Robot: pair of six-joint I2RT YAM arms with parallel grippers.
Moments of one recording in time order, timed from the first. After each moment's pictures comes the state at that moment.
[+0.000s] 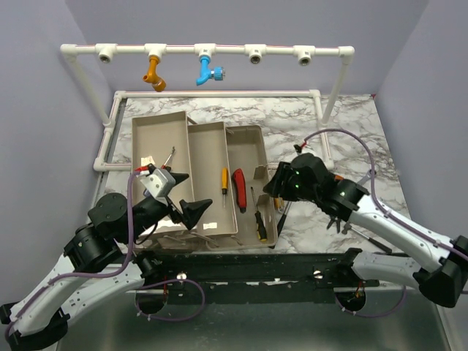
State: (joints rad) left arm -0.91 0.45 0.91 -0.49 -0.03 -0.06; right arm 0.82 1.14 0.97 -0.50 0.12 0.79
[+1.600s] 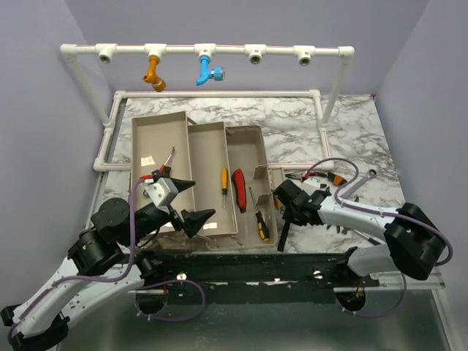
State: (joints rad) left arm -0.90 0.39 0.82 -0.44 0.08 -0.06; right arm 0.81 1.36 0.66 -0.53 0.40 1.13
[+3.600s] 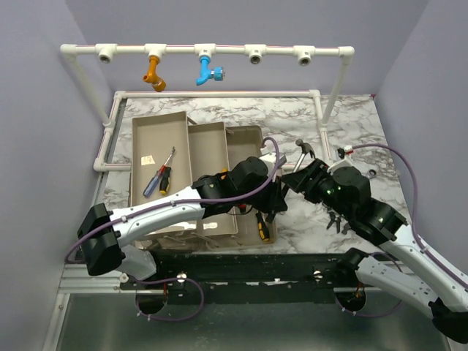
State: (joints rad) left arm -1.09 1.44 1.20 -0.30 0.15 -0.64; right arm 0.73 0.72 0.81 -0.47 0.20 1.01
